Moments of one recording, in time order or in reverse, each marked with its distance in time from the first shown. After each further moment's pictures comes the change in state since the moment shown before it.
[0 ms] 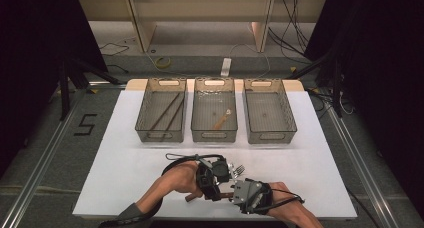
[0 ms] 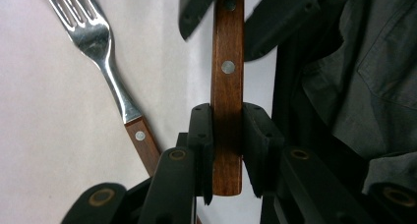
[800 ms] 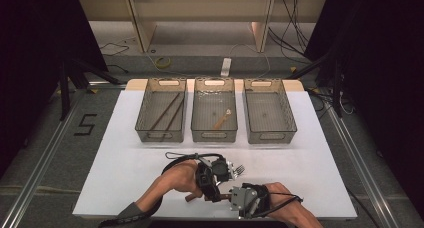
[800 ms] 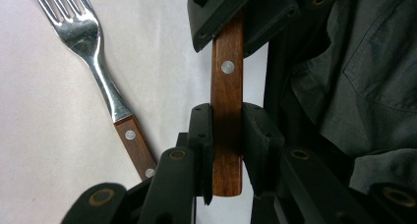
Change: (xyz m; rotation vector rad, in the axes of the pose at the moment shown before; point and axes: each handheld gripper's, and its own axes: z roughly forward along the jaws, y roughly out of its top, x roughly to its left) left arm 0.003 -0.001 0.001 0.001 -0.052 -0.027; right arm 0.008 0.002 0.004 0.039 -0.027 -0.133
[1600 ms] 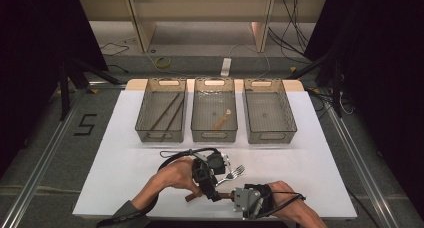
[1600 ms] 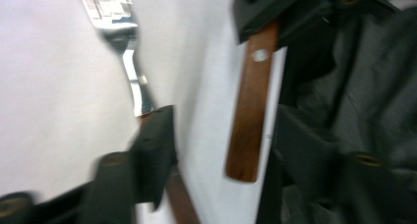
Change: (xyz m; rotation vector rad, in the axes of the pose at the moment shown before) left arm 0.012 -0.011 -0.013 -0.088 0.036 -0.106; right arm -0.004 -0.005 -0.008 0.000 0.009 -0.058
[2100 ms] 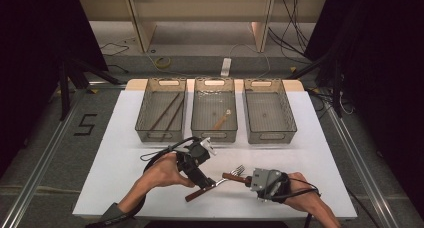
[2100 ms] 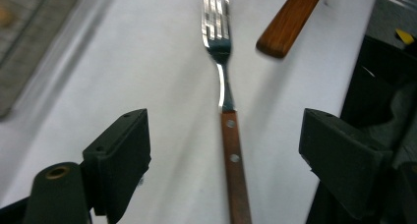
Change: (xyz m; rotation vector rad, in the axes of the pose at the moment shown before) left arm 0.012 -0.031 -0.028 -0.215 0.198 -0.158; right arm -0.032 -0.035 -0.020 -0.009 -0.057 0.215
